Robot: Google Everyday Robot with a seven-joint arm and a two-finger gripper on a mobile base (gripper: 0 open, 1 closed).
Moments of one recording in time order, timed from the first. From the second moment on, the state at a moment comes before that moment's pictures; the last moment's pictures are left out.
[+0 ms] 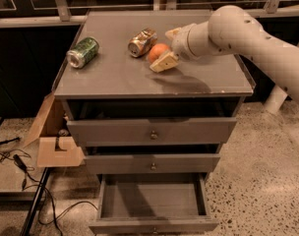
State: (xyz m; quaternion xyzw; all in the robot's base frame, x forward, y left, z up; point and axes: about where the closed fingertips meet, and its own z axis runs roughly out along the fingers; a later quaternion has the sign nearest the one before) arm 0.748 -0.070 0.877 -0.52 0.70 0.03 0.49
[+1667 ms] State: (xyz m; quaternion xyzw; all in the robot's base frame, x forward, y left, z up) arm 0.760 -0.071 0.847 -0.51 0.72 0.05 0.47
